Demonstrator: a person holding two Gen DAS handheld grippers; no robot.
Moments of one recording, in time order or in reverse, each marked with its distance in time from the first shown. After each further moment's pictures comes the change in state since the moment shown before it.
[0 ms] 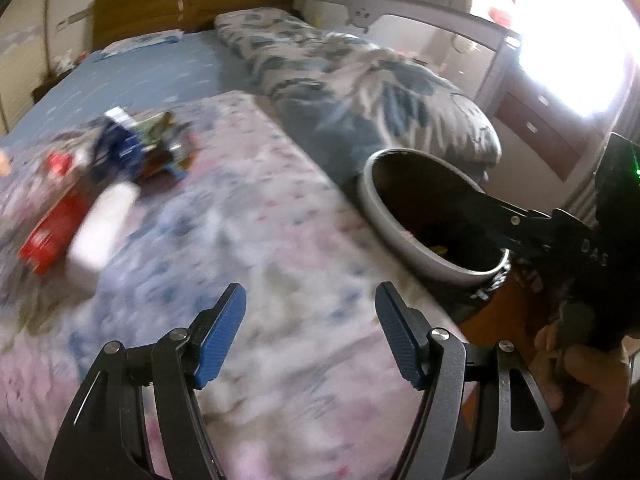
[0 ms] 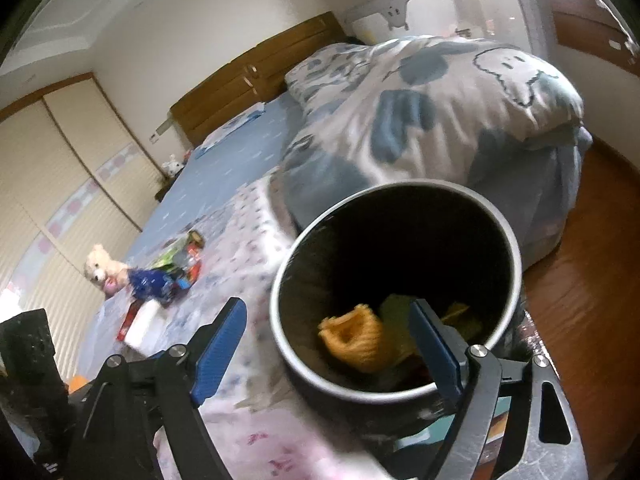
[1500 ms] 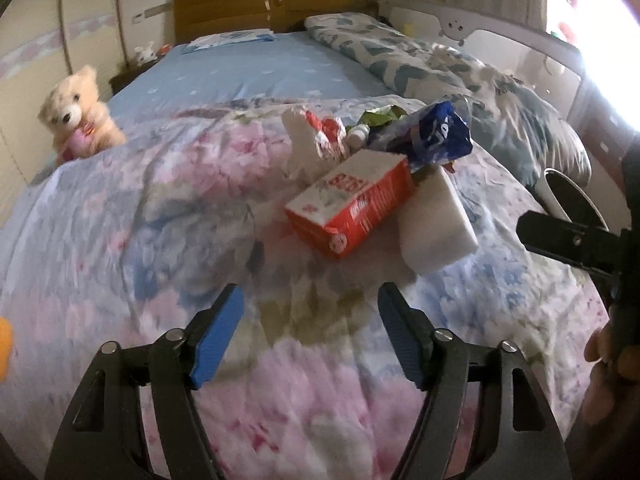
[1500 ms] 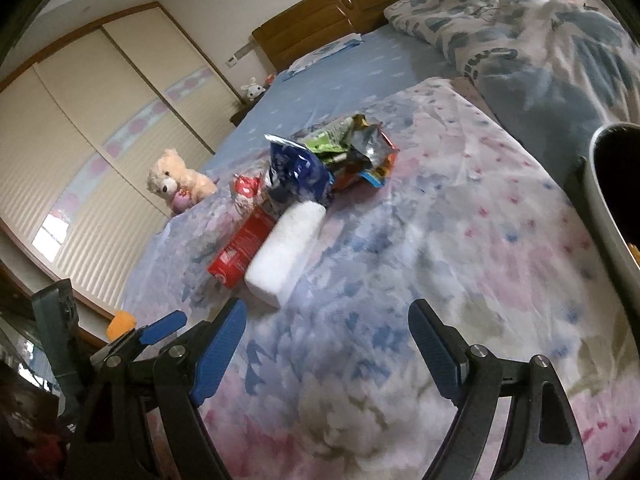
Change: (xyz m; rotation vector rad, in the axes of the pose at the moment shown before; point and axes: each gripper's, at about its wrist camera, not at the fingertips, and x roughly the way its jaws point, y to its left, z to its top) left arm -0.039 0.196 -0.016 -0.049 -0.014 0.247; right arm 0.100 0.181 -0.058 -0.138 0.212 0.237
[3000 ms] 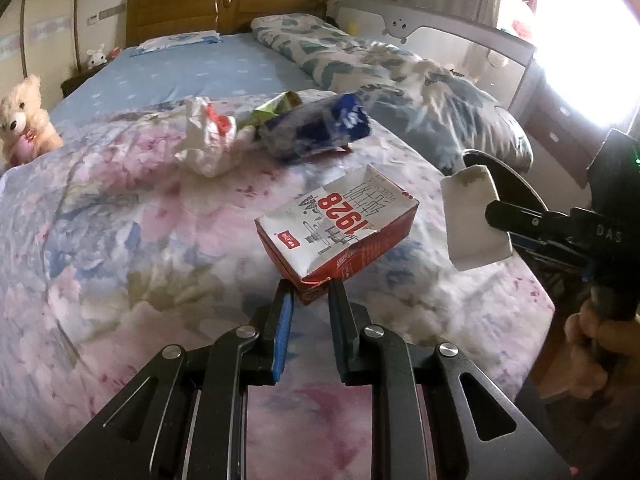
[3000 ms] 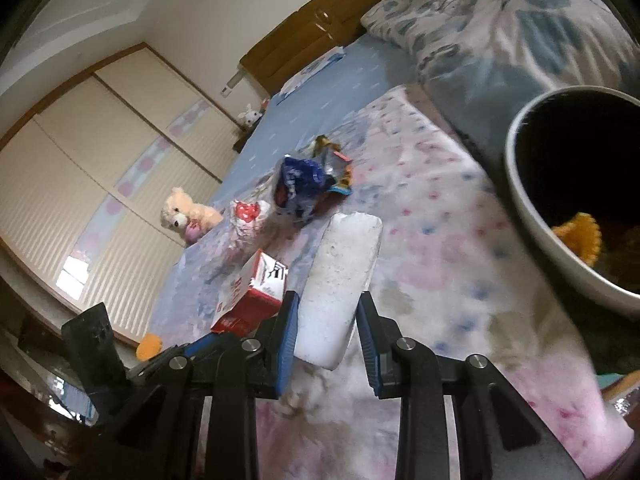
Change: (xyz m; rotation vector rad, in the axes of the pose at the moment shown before) left arm -0.020 -0.077 -0.024 0.033 -0.010 -0.192; right arm -0.063 -0.064 -0.016 0.127 -0.061 0.054
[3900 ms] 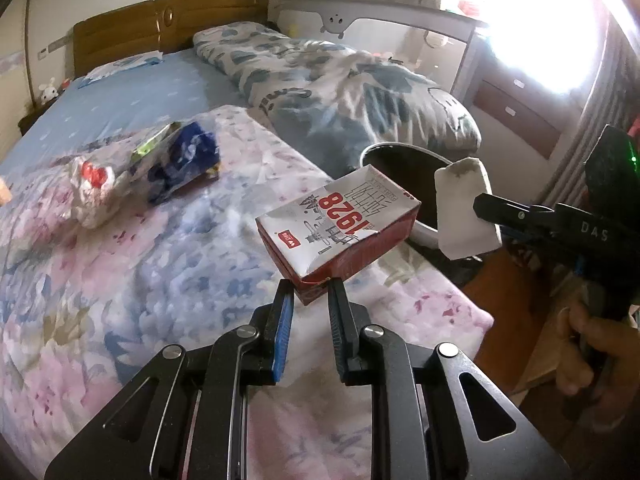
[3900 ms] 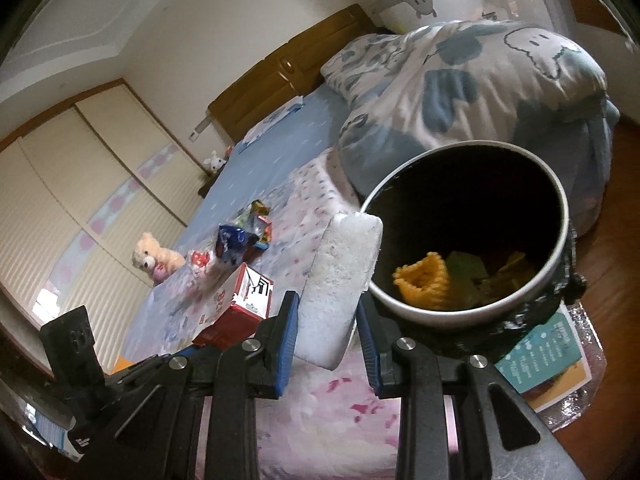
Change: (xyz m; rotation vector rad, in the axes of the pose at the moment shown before) left arm 0.007 -0.105 0.021 0.133 -0.012 -0.106; right arm -0.099 -0.059 0.003 0.026 -0.172 -0.132
